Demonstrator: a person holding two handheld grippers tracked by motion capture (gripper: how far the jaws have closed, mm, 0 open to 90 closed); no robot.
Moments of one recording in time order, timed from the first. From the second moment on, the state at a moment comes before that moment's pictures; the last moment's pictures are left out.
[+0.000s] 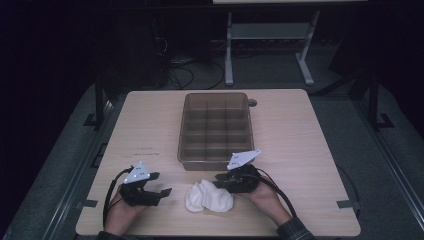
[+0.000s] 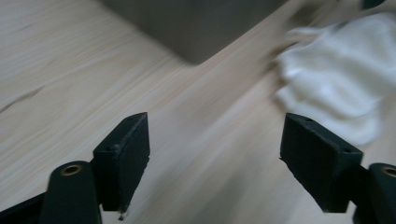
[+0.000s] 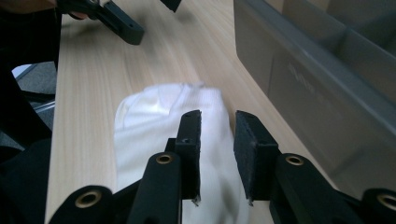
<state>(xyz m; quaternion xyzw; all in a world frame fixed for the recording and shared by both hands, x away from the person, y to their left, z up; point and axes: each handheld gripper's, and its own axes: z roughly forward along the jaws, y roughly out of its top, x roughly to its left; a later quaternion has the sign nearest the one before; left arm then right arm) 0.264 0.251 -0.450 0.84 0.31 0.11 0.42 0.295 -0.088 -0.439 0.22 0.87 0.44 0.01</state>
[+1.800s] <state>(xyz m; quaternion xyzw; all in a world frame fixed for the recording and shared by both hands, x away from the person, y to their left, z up) 0.251 0.202 -0.447 0.88 0.27 0.04 0.38 0.264 -0.113 -0.451 0.26 0.87 0.41 0.01</state>
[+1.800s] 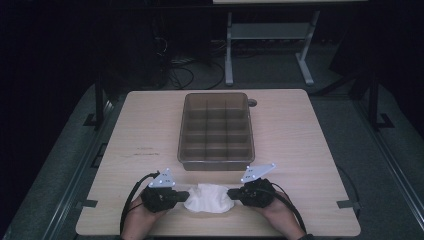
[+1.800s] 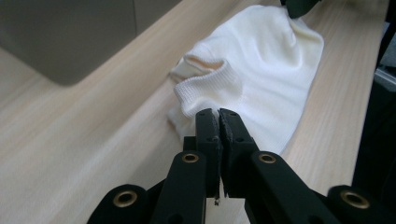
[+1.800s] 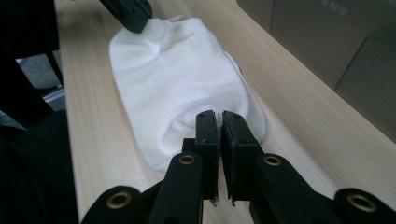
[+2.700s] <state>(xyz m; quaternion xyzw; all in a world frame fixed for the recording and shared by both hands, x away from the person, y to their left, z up) 0.243 0.177 -0.452 0.90 0.25 0.06 0.36 0.279 -0.086 -0.462 0.21 0.90 0.39 0.01</state>
